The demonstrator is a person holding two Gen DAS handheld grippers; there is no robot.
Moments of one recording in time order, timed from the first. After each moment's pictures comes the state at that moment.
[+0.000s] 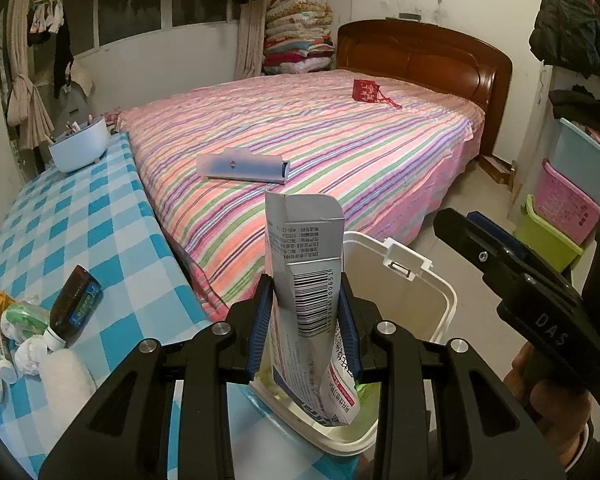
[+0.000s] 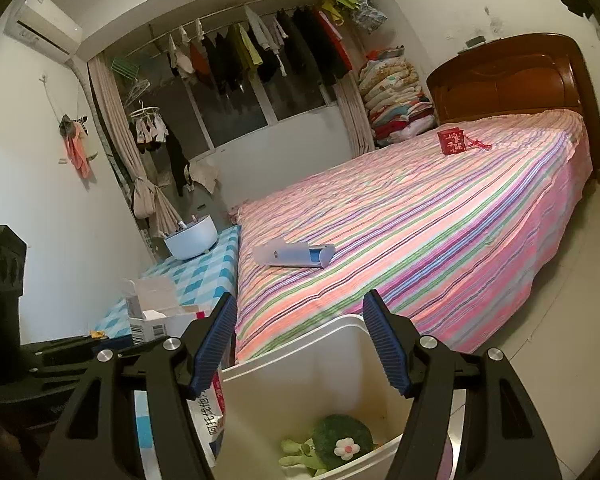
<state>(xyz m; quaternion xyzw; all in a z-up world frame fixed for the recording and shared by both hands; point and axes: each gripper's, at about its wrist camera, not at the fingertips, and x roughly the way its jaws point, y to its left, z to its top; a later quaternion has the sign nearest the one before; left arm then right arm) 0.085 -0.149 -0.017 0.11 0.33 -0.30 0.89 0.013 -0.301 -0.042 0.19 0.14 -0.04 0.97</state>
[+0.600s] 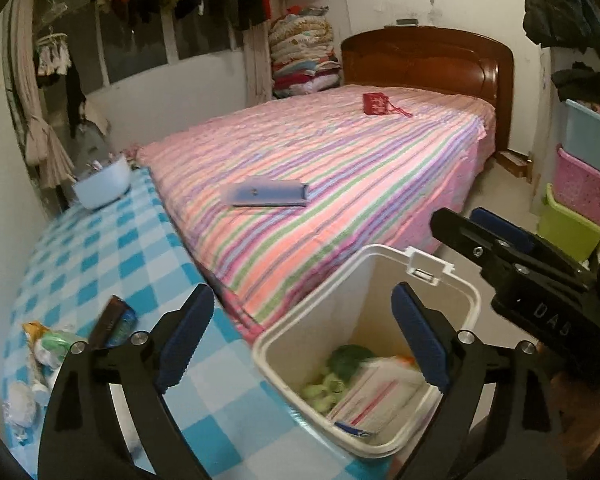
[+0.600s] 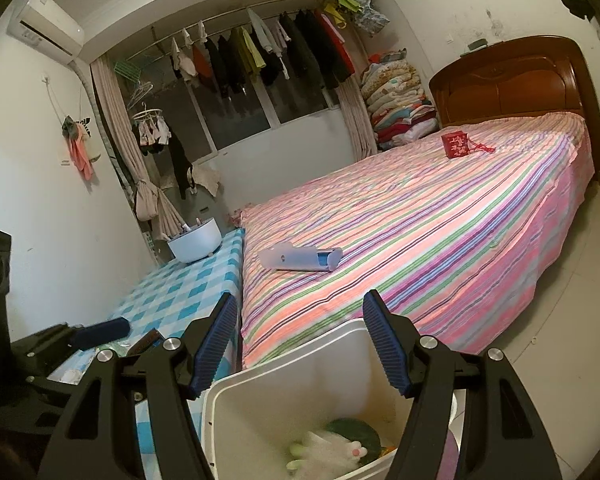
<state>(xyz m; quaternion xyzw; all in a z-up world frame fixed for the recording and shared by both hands) 0.070 -0.142 -0.008 0.16 0.27 -0.27 0.91 0.013 -0.298 -0.038 0.19 0.14 -0.03 0.97</state>
